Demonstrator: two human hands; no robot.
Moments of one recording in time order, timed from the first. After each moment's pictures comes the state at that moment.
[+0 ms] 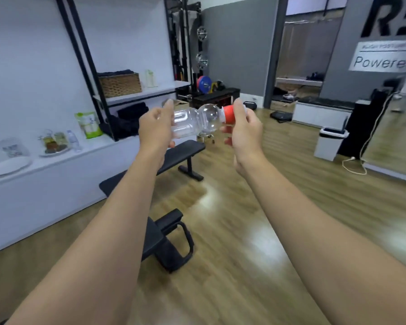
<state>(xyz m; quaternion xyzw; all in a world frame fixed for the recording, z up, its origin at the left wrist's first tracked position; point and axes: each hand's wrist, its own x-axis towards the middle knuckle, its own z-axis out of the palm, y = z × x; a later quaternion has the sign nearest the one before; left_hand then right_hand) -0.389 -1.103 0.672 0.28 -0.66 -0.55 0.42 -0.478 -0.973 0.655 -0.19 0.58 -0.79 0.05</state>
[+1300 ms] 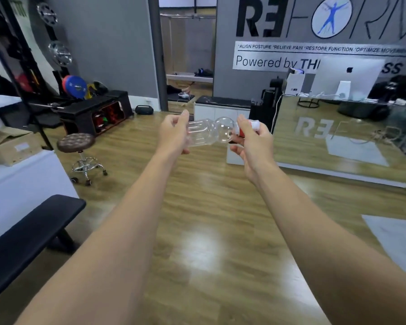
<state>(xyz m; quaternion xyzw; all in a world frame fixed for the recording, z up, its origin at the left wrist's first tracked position) -1.211 -1.181 0.626 0.09 -0.73 -0.65 0.18 -1.211 -1.018 0.616 0.01 0.58 -0.81 -0.11</state>
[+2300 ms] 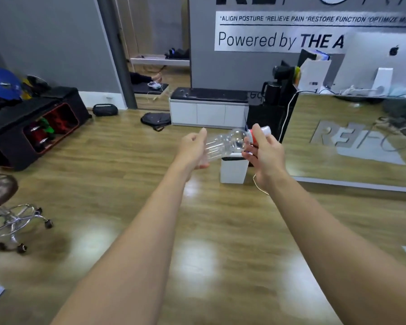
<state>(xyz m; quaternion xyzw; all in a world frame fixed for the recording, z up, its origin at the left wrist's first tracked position) -1.910 -1.213 0.542 0.08 -0.73 -0.68 -0.02 -1.880 -1.053 0.539 0.11 0.56 -0.81 -0.12</state>
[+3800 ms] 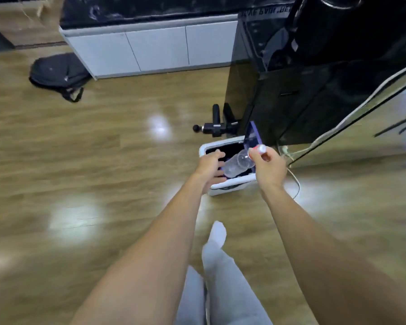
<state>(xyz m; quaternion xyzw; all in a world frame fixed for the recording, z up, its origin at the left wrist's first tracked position) -2.830 -1.015 0.234 0.19 -0.64 -0.61 -0.43 -2.769 -0.882 0.225 0.41 0.73 -0.54 -0.11</state>
